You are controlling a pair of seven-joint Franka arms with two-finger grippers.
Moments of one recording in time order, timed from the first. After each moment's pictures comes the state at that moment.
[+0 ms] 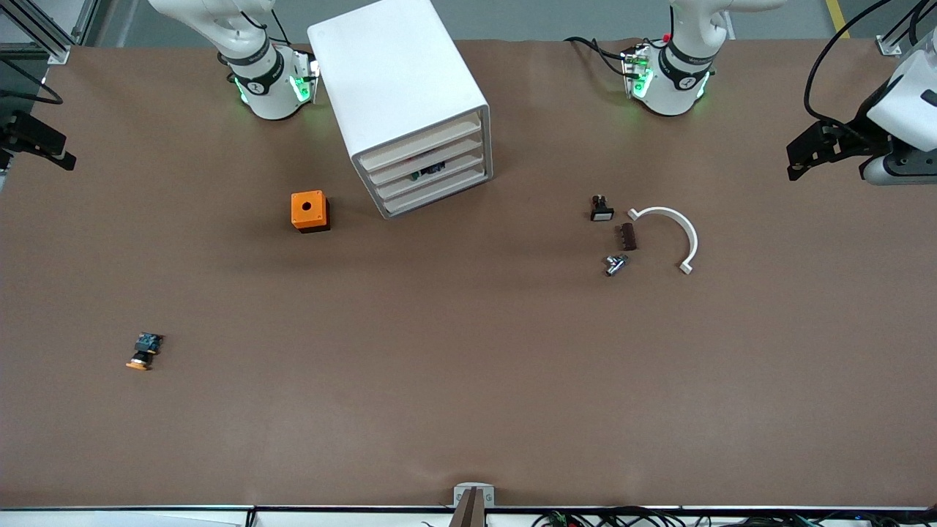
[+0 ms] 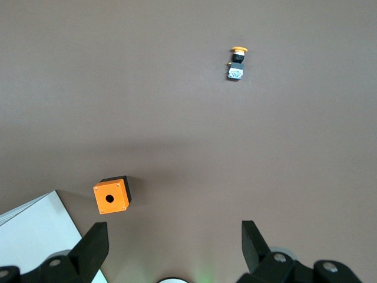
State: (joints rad) left arm -0.08 -0.06 -0.04 -1.58 0.05 1.52 -0.08; right arm 0.03 -0.09 -0.14 -1.60 -0.02 1.47 -0.08
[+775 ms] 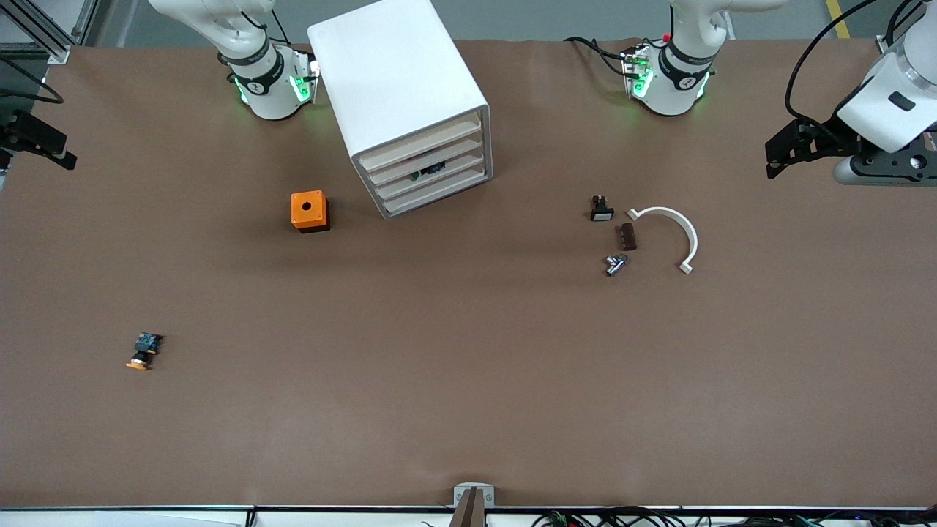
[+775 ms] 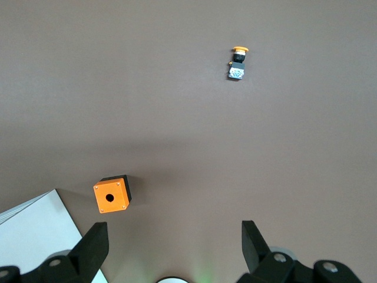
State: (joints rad) left arm -0.09 -0.06 -0.06 -1.60 0.02 1.52 -0.06; right arm 0.03 -0.09 -0.14 -1.60 -0.02 1.47 -0.09
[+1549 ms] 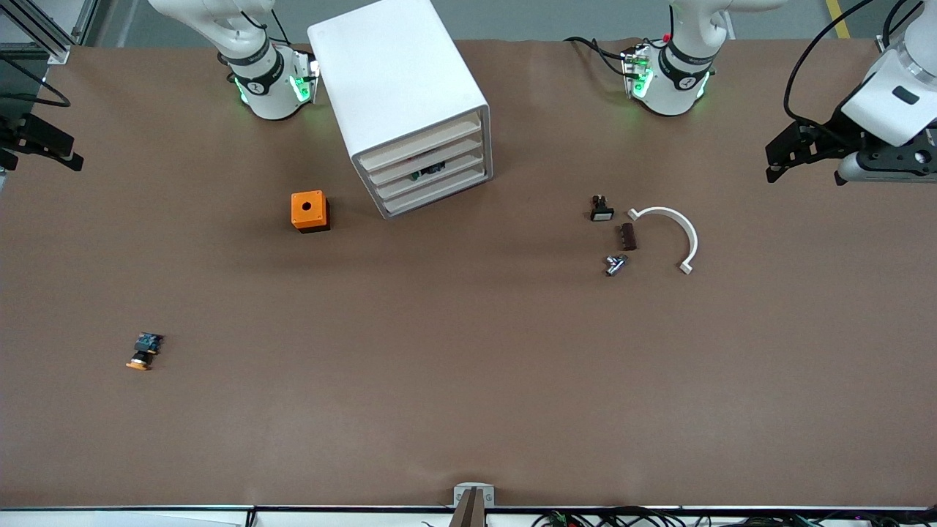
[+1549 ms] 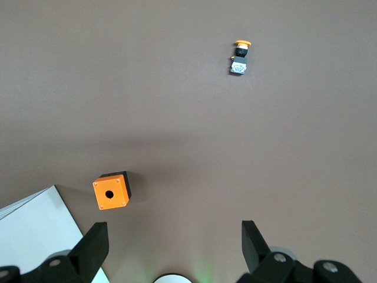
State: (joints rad) left arm -0.08 -0.11 -0.05 -1.68 0.01 1.62 -0.06; right arm 0.03 -0.09 -0.14 -1.62 -0.02 1.47 -0.09
